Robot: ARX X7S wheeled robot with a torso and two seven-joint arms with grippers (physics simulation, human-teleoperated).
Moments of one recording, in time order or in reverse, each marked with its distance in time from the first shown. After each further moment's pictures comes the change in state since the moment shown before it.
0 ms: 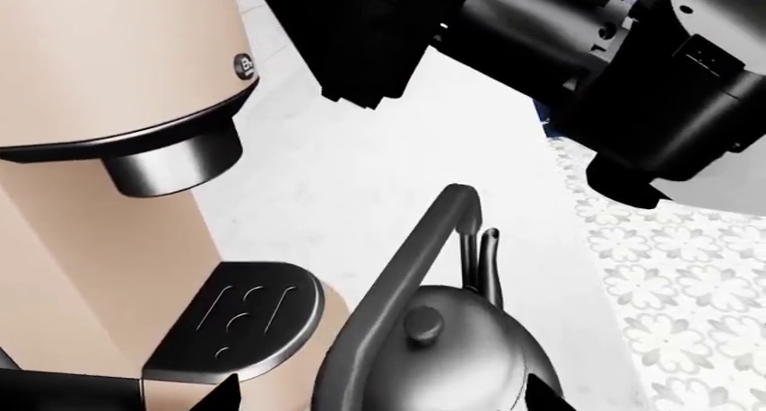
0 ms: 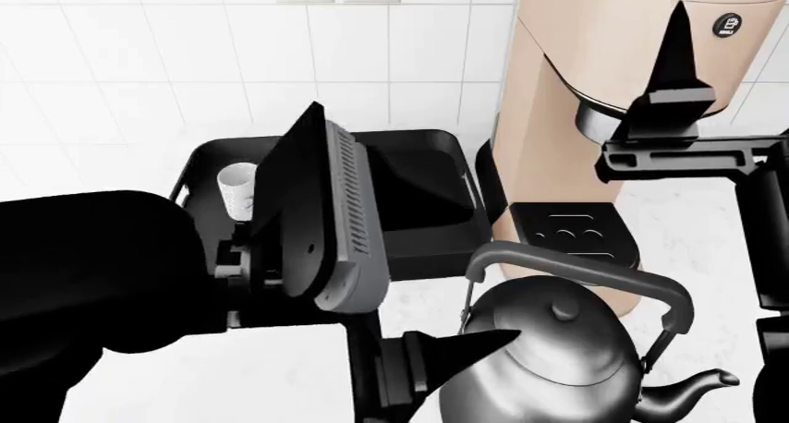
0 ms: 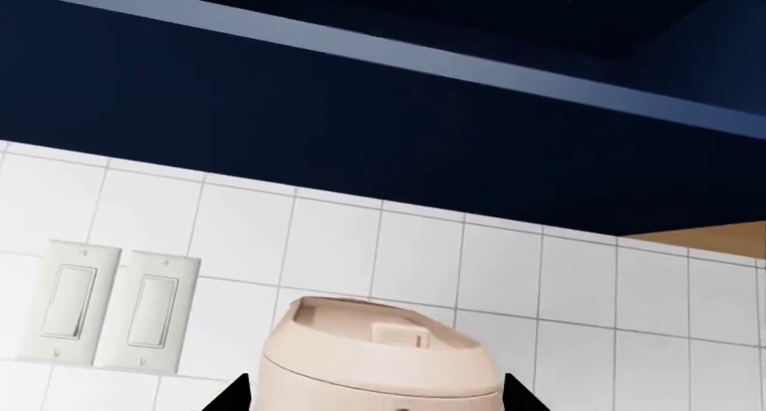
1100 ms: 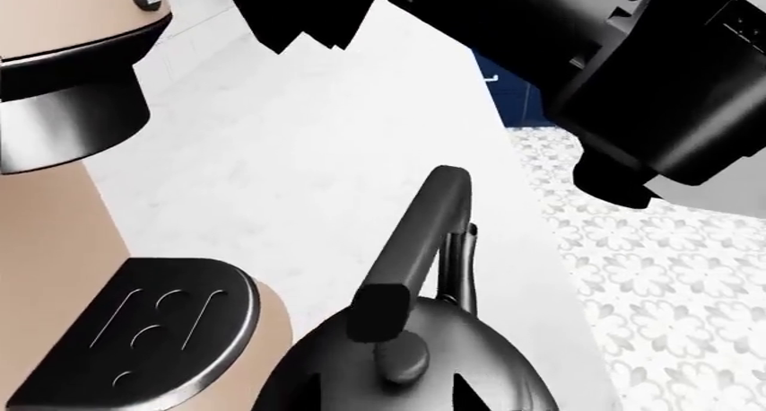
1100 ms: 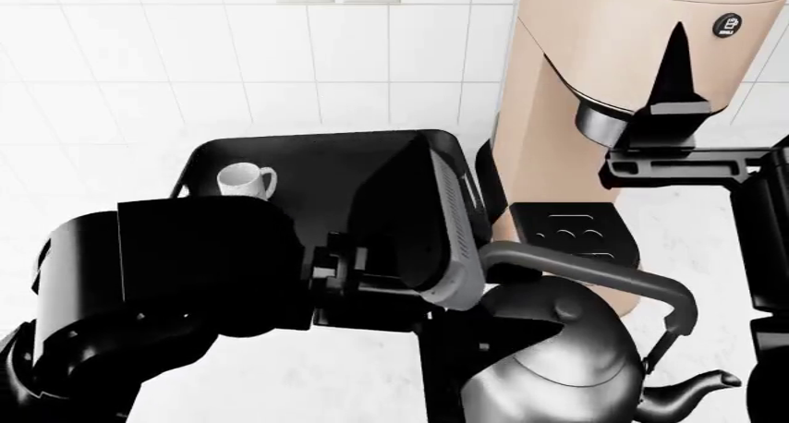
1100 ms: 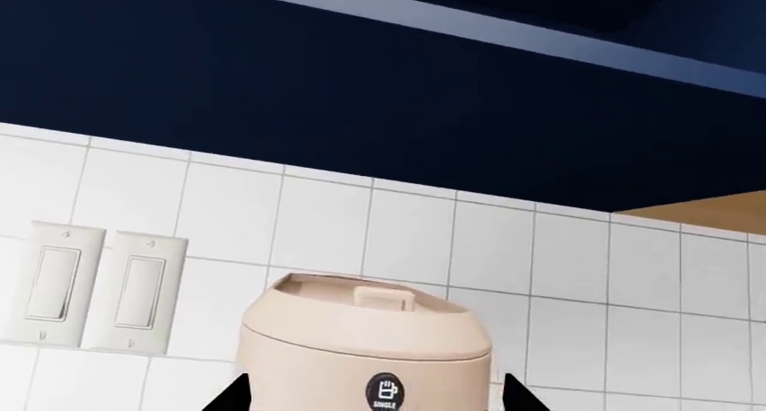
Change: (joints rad) left arm -0.001 0.131 0.206 -0.150 0.145 0.096 0.092; right arm -0.097 0.018 0.007 0.028 -0.071 -0.062 -0.045
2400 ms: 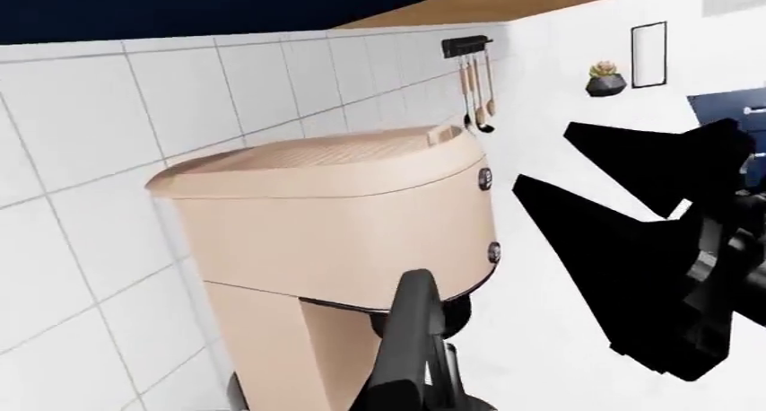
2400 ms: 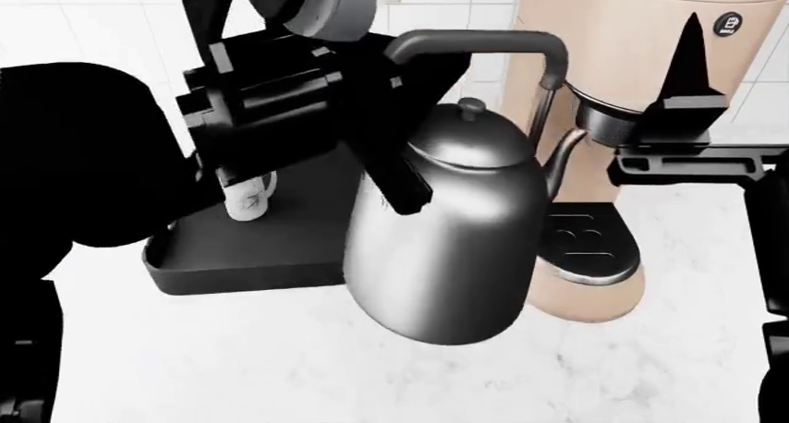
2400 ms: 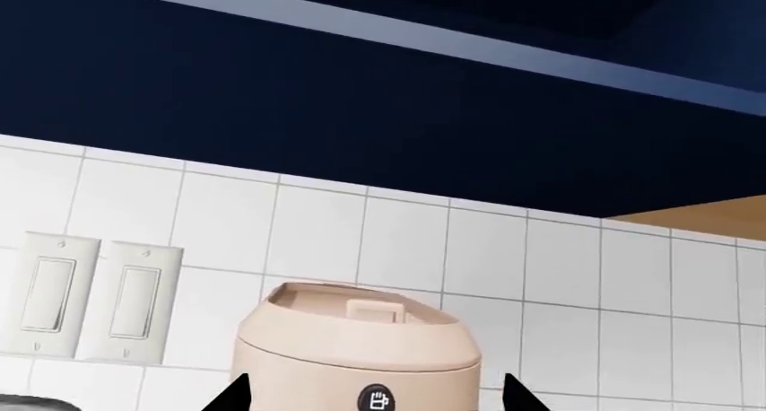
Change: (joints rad) left arm -0.214 -0.075 -0.230 -0.041 -0.179 -0.008 -0.425; right arm 0.030 0.018 0.004 -0.017 0.048 0.003 0.041
